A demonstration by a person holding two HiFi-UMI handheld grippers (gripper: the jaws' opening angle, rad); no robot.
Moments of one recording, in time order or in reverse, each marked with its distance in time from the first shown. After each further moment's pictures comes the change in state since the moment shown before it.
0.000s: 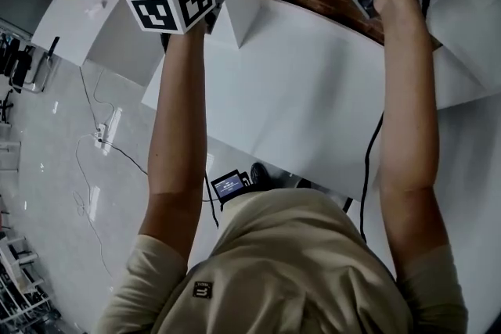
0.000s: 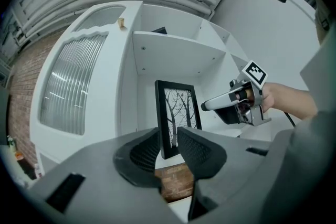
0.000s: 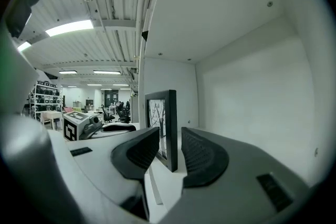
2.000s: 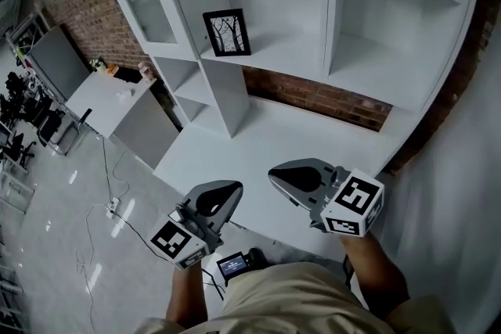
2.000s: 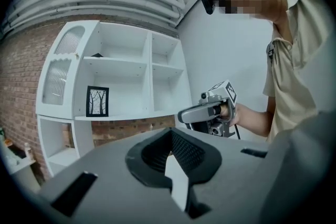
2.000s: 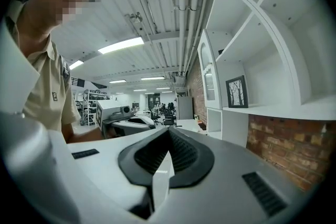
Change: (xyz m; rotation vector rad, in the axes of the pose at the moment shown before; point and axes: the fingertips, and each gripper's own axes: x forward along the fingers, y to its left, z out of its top) left arm -0.236 -0.337 0.009 -0.031 0.111 -0.225; right arm -0.295 0.230 -0.117 -0.037 -0.034 0.483
